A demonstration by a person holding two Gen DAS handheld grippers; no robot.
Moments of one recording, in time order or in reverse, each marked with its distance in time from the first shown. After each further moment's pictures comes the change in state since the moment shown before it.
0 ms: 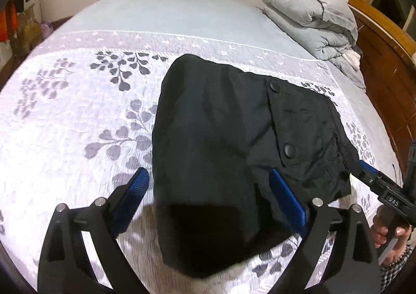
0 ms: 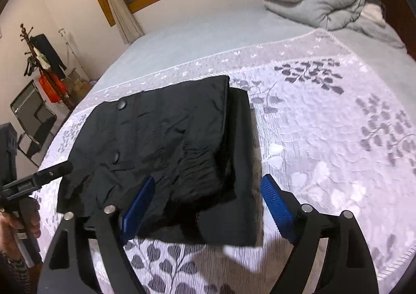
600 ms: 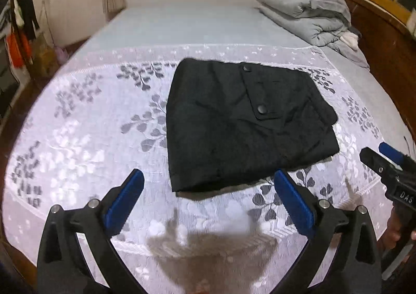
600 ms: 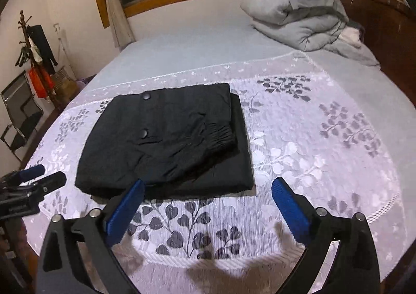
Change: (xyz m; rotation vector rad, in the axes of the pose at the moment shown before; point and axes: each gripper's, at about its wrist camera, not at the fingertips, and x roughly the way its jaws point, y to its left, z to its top) left arm -0.092 -0.044 -0.058 0.111 -0.043 0.140; right arm -0.087 0.054 -0.042 -0.018 -0.061 -0.132
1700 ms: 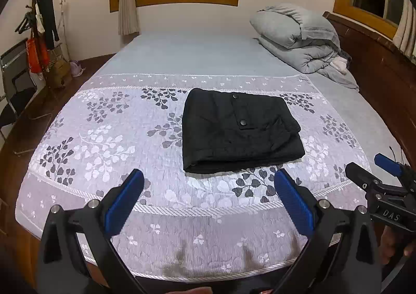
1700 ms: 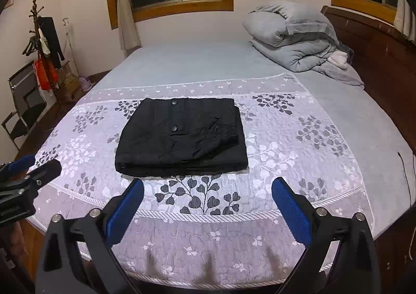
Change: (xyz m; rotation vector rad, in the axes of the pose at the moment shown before) left arm -0.140 -0.009 -0.044 -0.040 -0.153 0.027; right arm -0.120 0.044 -0.026 -0.079 -0.059 -0.071
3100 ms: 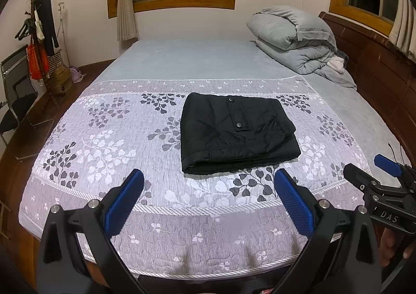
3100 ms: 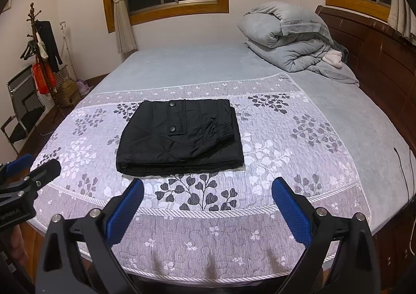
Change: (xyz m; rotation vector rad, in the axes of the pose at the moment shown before) left arm -0.016 -0.011 -0.002 0.021 -0.022 0.005; right arm -0.013 -0.001 -0.004 0.011 -0.005 -0.010
